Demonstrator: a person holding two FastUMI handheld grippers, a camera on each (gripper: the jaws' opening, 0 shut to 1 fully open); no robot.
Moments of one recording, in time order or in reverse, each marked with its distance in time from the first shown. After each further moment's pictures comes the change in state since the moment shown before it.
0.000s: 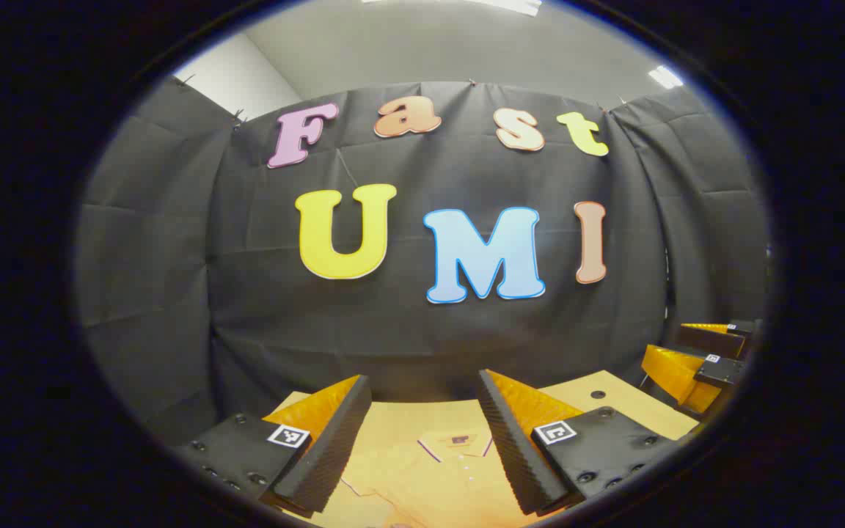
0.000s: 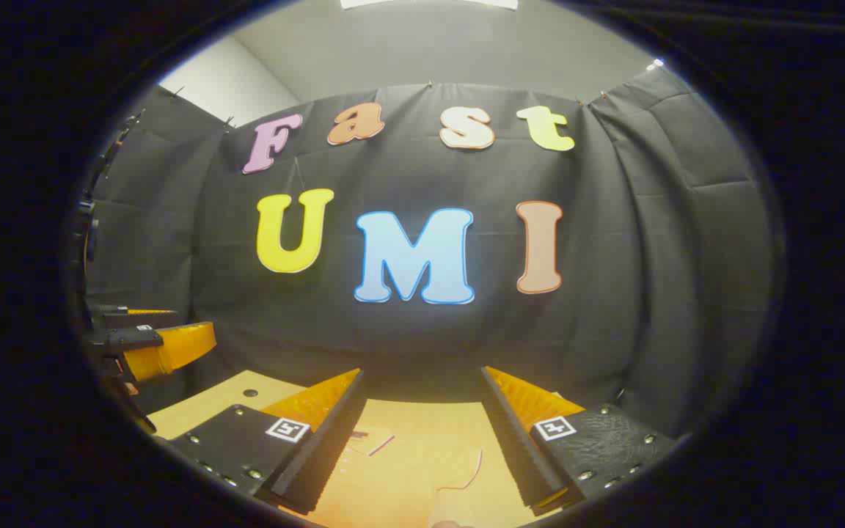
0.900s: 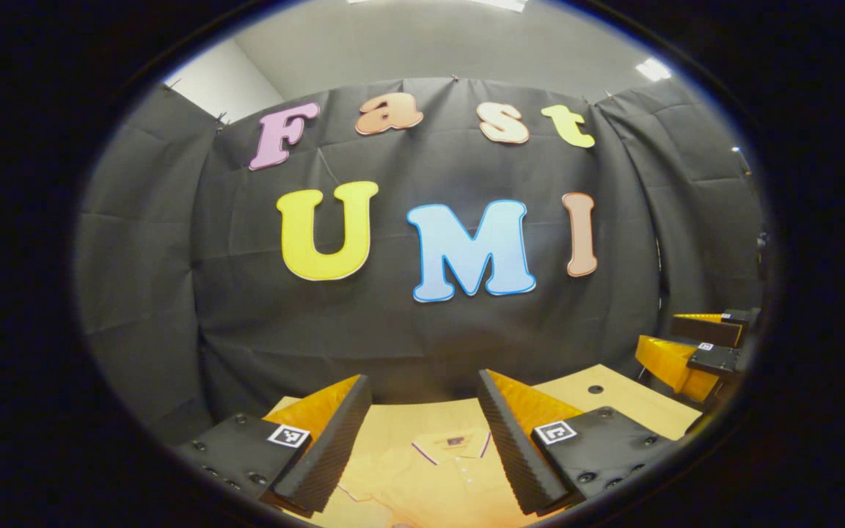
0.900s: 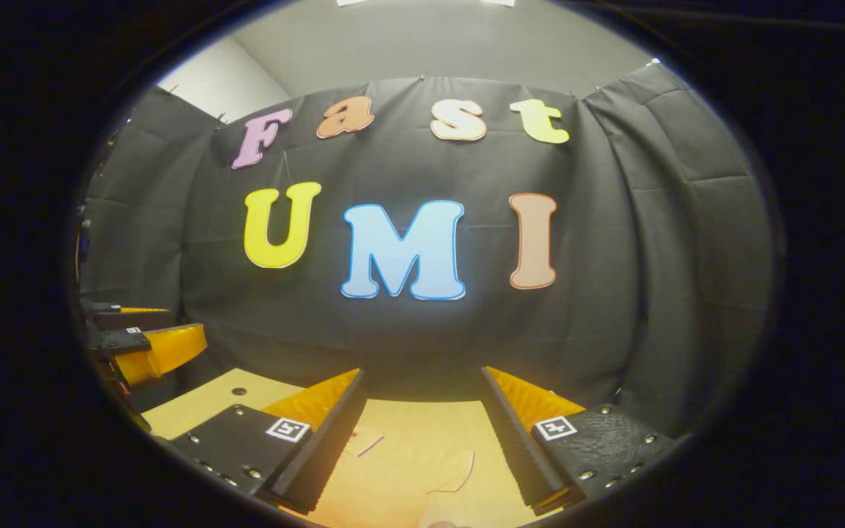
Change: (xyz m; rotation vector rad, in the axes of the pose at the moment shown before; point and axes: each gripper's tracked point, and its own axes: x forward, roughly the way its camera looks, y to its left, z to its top) left arm 0.025 -0.024 -0.007 0.042 0.001 -0.072; right arm 0.023 -0.027 -0.008 0.014 0.017 -0.056
